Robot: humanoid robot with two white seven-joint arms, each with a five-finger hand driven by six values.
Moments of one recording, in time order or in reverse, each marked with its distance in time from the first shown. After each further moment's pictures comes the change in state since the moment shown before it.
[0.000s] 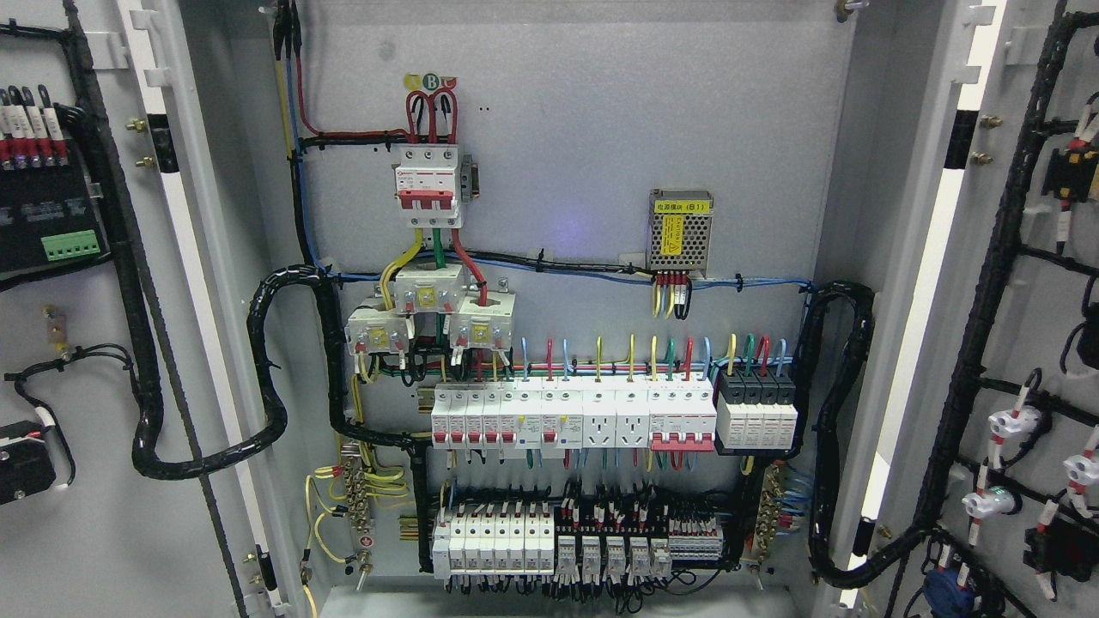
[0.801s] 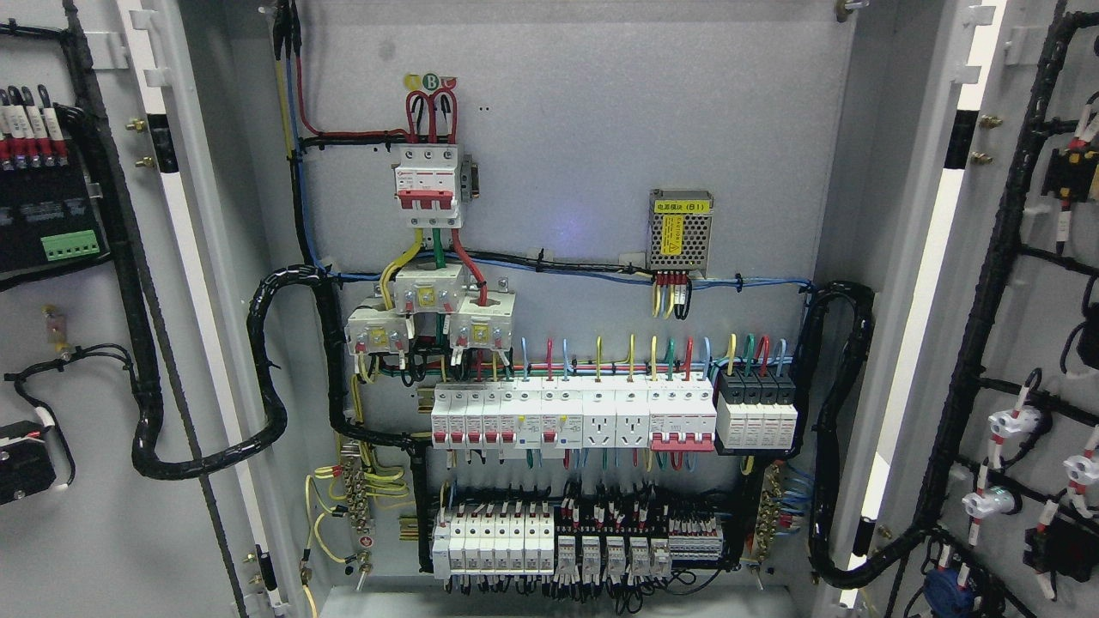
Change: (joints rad) left arm -0.002 -0.002 -0.004 0.001 0.005 -0.003 -0.009; right arm 0.001 0.009 -0.034 0.006 0.042 -0.006 -0.002
